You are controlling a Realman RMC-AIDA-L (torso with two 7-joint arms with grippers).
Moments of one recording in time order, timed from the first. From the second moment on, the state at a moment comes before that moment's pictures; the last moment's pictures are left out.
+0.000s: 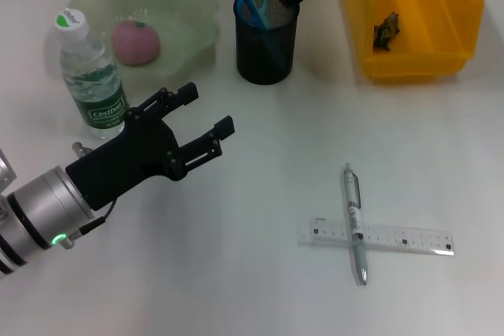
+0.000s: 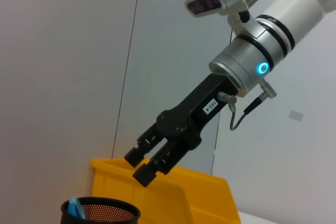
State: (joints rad) left arm -0.43 -2.03 2.08 0.15 0.17 1.44 -0.64; right arm 1.18 2.05 -0.99 -0.70 -2.69 -1.11 2.22
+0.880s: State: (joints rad) left arm -0.50 -1.91 2.06 0.16 0.47 1.51 -0.75; right arm 0.72 1.97 -0.98 -1.04 -1.94 -1.72 2.02
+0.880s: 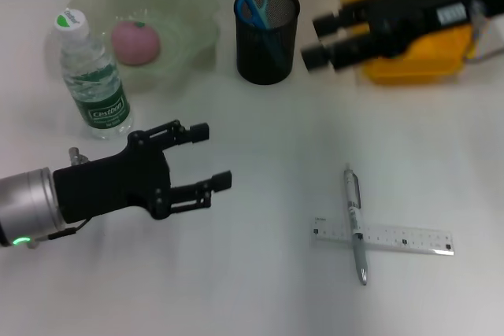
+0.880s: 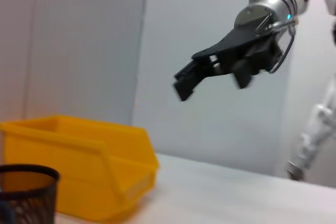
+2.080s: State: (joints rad) left arm -0.53 -1.90 1.80 0.17 0.86 1.52 -0.83; right arm 0.73 2.08 -1.46 -1.16 -2.40 -1.72 1.97
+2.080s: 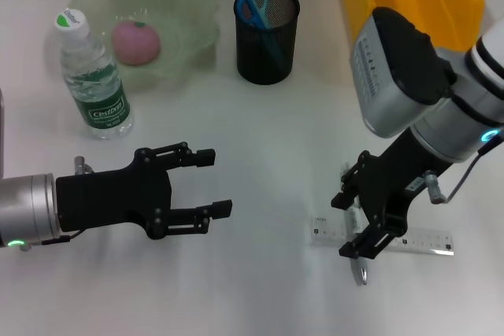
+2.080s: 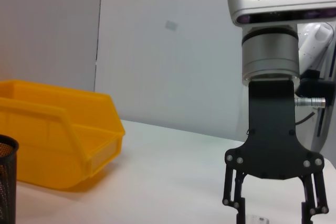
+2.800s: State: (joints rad) left arm -0.52 -1.90 1.78 0.17 0.87 1.52 -0.83; right arm 0.71 2.09 -1.66 -1.14 -2.40 -1.53 1.97
